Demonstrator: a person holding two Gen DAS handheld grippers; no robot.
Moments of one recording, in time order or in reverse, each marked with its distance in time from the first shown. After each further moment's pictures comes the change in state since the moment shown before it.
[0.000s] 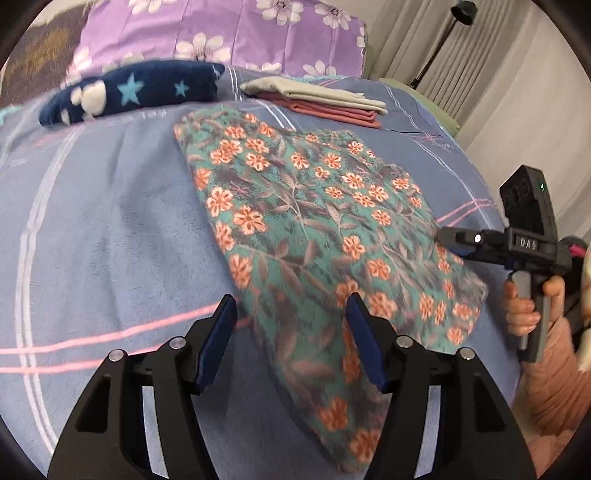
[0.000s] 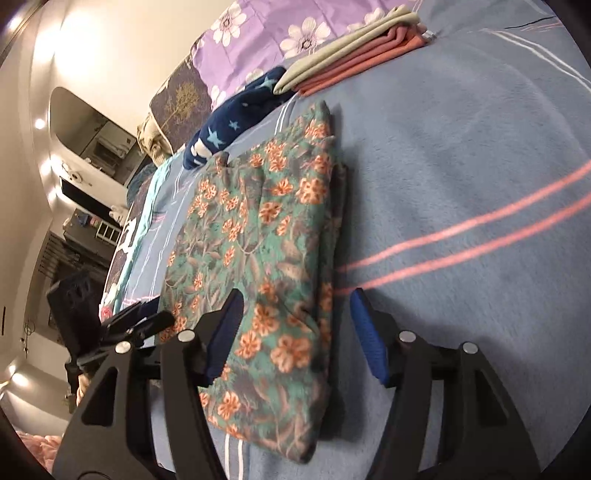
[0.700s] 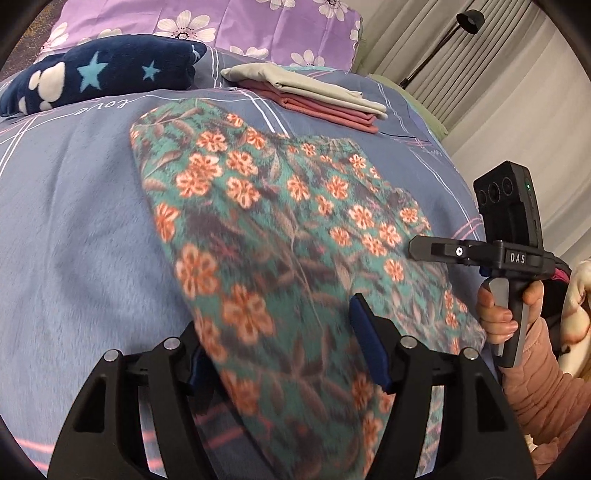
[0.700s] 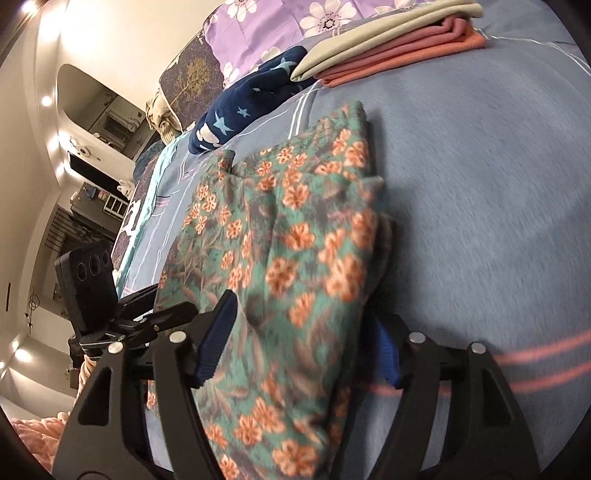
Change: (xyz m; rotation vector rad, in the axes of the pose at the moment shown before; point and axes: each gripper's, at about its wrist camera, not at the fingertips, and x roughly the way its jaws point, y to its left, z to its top) left arm 0.047 0.016 0.047 -0.029 0.045 -0.123; right arm 0.046 0.010 0.050 -0.065 0.081 0.027
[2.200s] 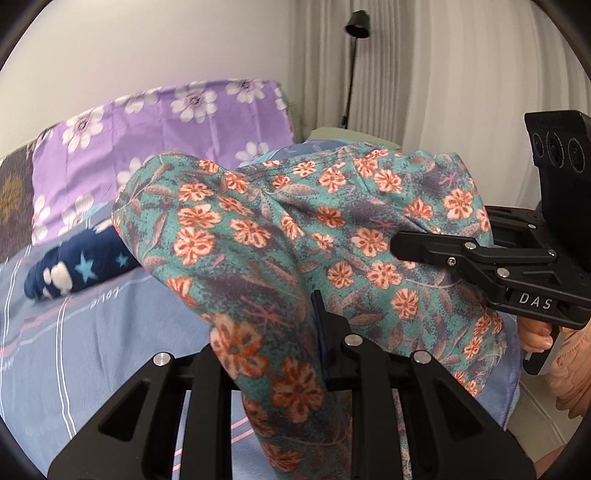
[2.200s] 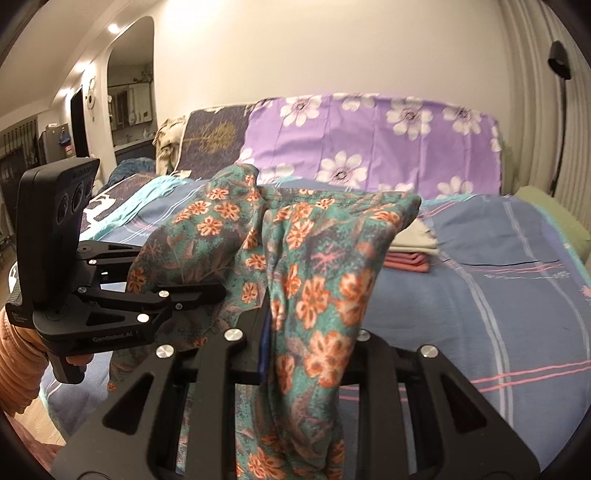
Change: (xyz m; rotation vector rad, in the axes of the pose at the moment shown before) left arm -0.079 -0.151 0.013 0.441 -0.300 0.144; right arm -0.151 0.136 -0.068 -0.474 -0.491 -0.400
